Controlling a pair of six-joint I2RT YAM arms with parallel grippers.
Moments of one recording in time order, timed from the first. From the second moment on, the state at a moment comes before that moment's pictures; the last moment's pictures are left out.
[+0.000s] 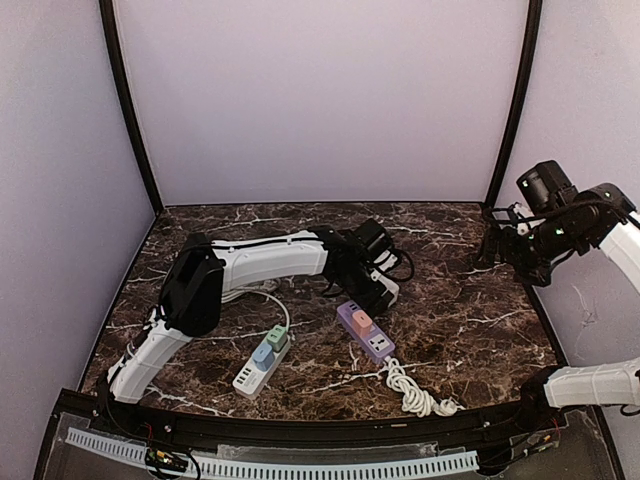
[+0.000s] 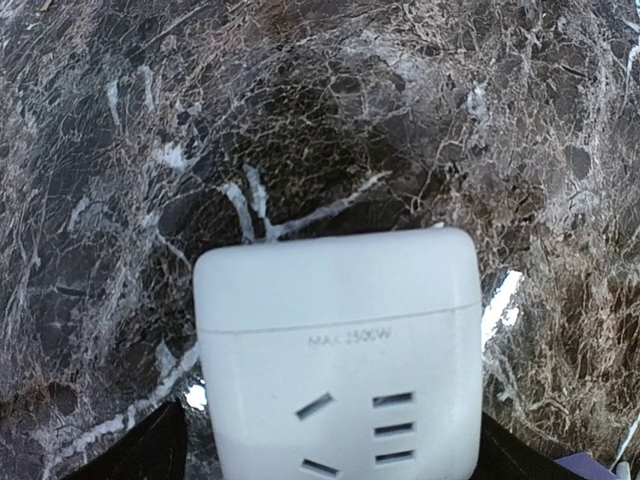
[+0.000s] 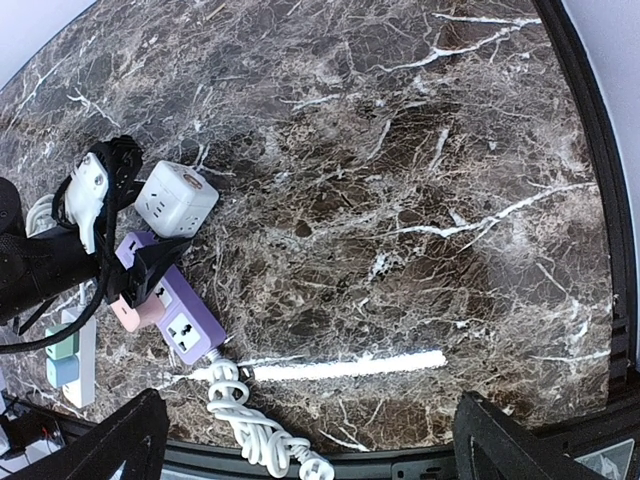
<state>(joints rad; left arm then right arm) -0.99 2.51 2.23 -0.78 -0.02 -0.05 0.41 1.04 1.25 -1.29 0.02 0.63</state>
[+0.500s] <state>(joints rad) -0.98 2.51 2.23 -0.75 0.01 -0.04 0.41 1.03 1.24 -1.29 -0.01 0.66</state>
